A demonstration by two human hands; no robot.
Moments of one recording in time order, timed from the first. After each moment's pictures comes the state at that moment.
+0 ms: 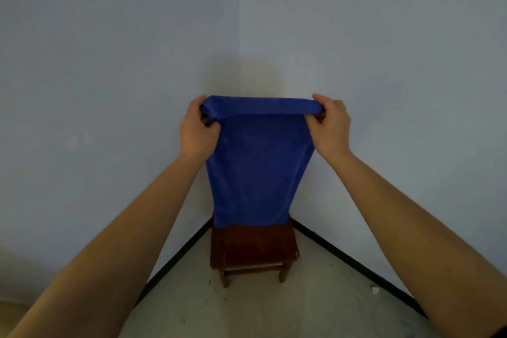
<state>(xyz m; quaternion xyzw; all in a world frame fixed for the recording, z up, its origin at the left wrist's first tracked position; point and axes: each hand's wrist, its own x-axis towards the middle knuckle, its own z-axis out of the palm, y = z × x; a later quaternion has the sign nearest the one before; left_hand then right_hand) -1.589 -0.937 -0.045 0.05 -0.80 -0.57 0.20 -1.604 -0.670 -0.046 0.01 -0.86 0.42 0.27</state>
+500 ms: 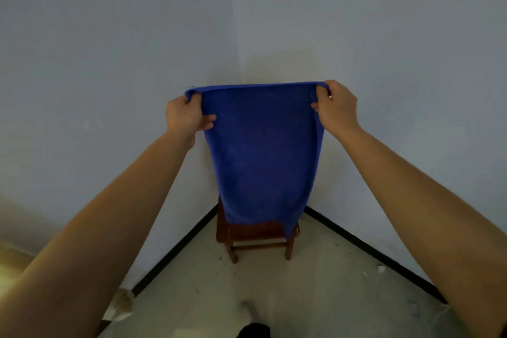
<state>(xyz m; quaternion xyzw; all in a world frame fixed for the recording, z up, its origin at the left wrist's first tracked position) -1.535 -0.898 -0.014 0.18 -0.73 -0.64 0.17 -1.558 -0.609 -0.031 -0.02 -0.85 0.49 0.20</state>
